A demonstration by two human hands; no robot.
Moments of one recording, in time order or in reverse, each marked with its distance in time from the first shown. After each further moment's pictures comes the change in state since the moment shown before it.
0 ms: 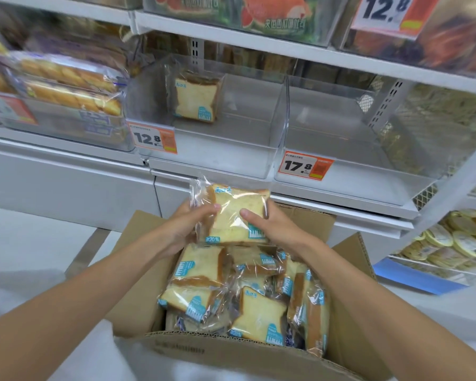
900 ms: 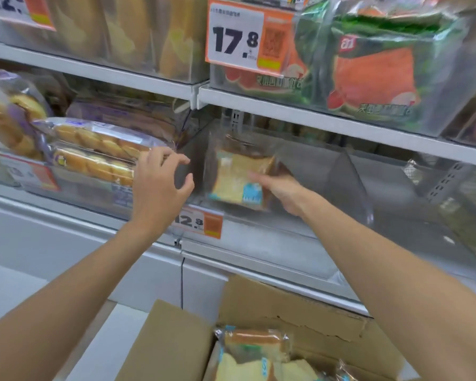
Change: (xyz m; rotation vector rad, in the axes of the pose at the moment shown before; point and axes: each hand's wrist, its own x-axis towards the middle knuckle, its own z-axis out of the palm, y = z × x) left_hand 0.127 0.146 -0.152 1.136 0.931 1.061; right_hand 0.233 -0.171 -0.008 0.260 0.198 -0.064
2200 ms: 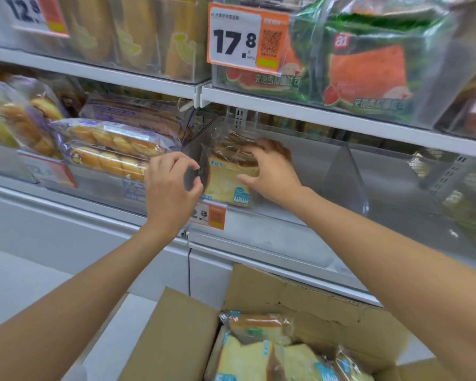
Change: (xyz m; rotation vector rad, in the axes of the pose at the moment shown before) left_hand -0.016 0.026 -0.013 -0.043 0.007 -0.052; right_hand -0.025 -0.023 0.014 -1.177 0.176 -0.656
